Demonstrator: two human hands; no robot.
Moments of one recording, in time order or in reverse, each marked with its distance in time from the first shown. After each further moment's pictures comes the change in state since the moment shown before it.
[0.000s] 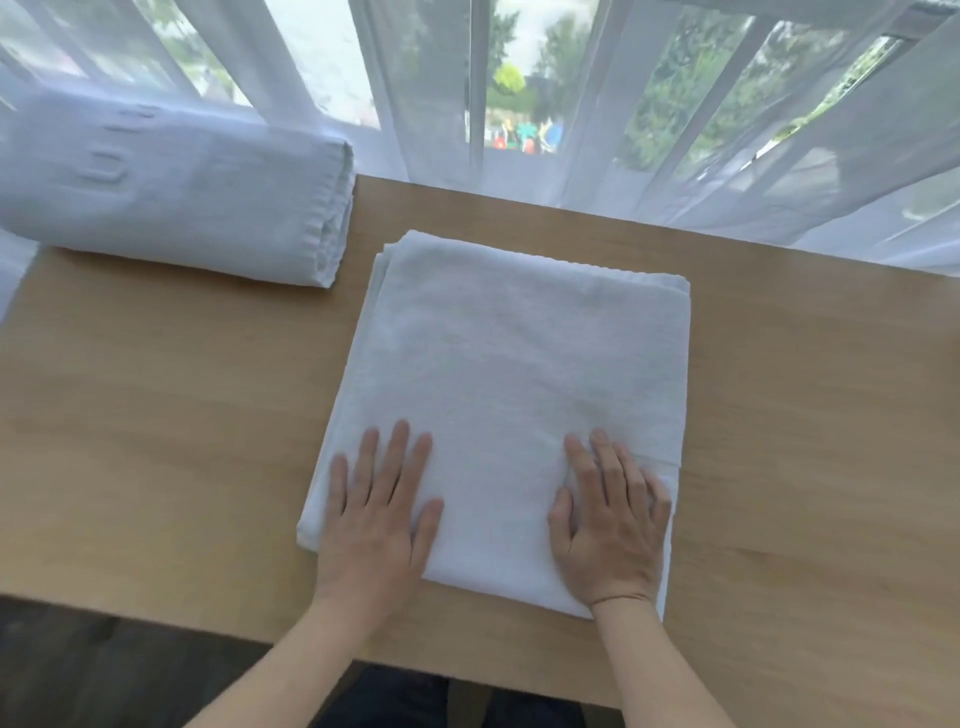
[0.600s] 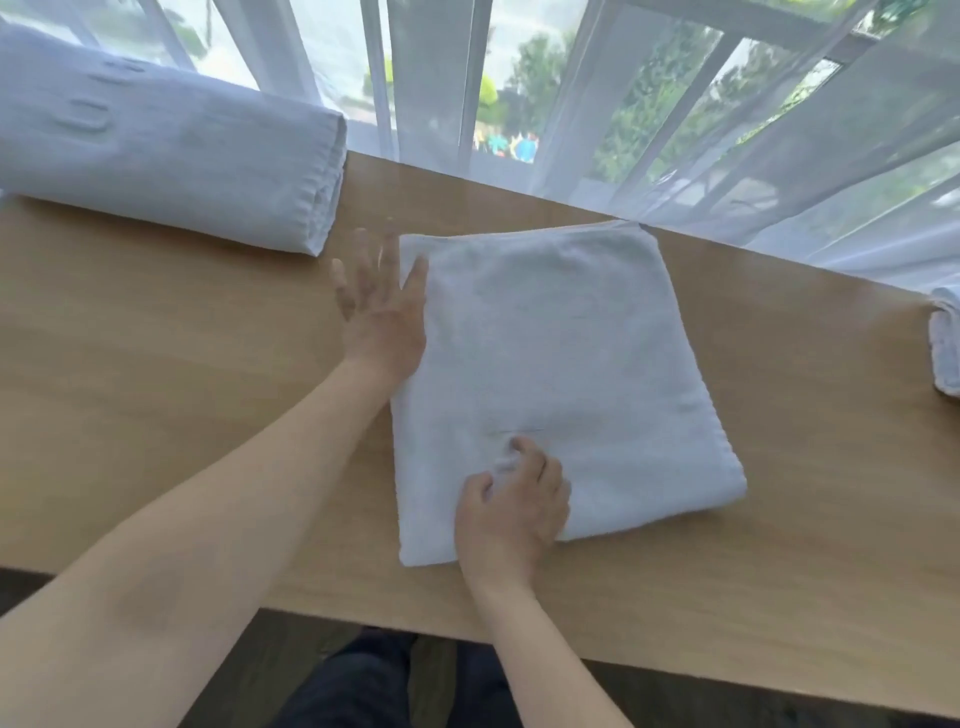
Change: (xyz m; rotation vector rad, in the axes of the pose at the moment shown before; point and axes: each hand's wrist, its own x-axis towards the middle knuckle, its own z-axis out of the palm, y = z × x) left_hand 0.168 0.006 -0.044 -0.055 0.088 -0.111; right_hand -0.023 -0.108 -0.021 0.355 -0.078 0.526
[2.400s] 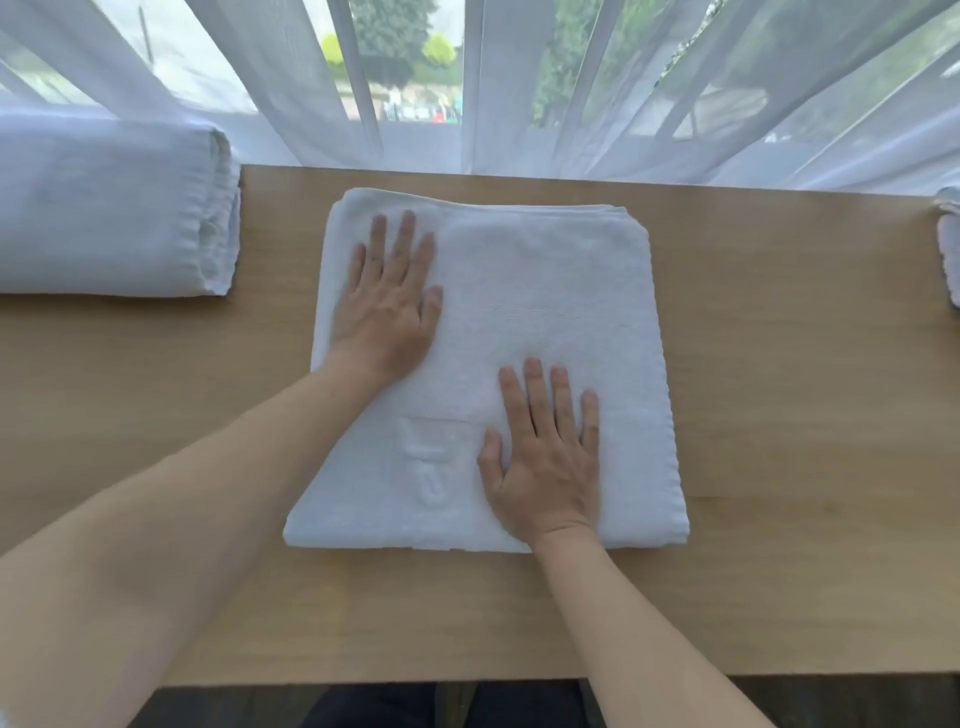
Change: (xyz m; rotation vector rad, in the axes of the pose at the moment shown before) left_hand 0.051 0.052 0.026 0.033 -0.137 0.298; right_hand 0.102 0.059 -0.012 -0.373 0.022 -0.474
